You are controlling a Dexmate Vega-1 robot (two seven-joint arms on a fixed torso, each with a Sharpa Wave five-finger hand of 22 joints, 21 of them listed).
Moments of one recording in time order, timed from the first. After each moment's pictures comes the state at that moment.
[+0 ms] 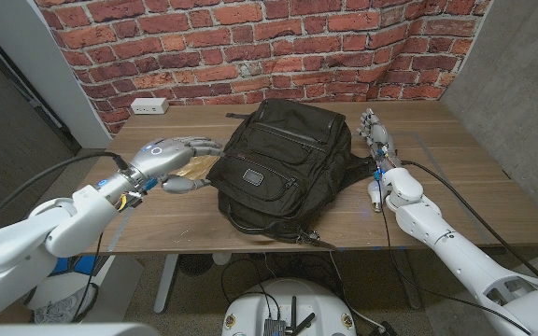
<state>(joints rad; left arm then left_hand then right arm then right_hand) 1.66 0.78 -0.36 -2.17 0.86 -0.40 0.13 0.84 -0.14 0.50 -0.18 0.17 0.50 -0.17 0.20 0.17 0.40 -0.21 0.18 0.17 0.34 -0.04 0.17 0.16 0.42 -0.04 0.18 0.17 -0.83 -0.46 -0.38 -1.27 0.52 0.35 -0.15 0.12 0.12 0.37 0.01 0.20 0.12 -0.03 0.19 0.18 0.16 -0.03 0.19 0.19 0.02 -0.03 0.22 0.31 0.23 -0.04 0.18 0.17</state>
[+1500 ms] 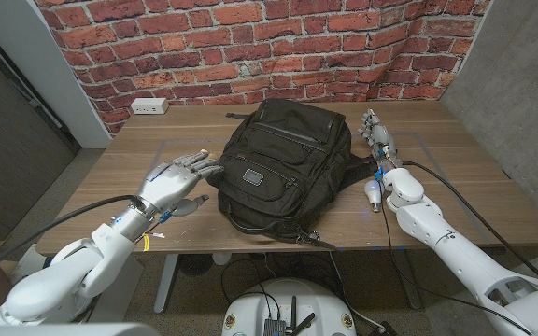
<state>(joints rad) 1.75 0.80 -0.16 -2.16 1.19 -0.10 0.39 0.94 -0.10 0.43 -0.17 0.18 0.43 -0.16 0.20 0.17 0.34 -0.20 0.18 0.17 0.30 -0.04 0.17 0.16 0.38 -0.04 0.18 0.17 -0.83 -0.47 -0.38 -1.27 0.52 0.35 -0.16 0.12 0.12 0.37 0.01 0.20 0.12 -0.03 0.19 0.18 0.16 -0.03 0.19 0.19 0.02 -0.03 0.22 0.31 0.23 -0.04 0.18 0.17</state>
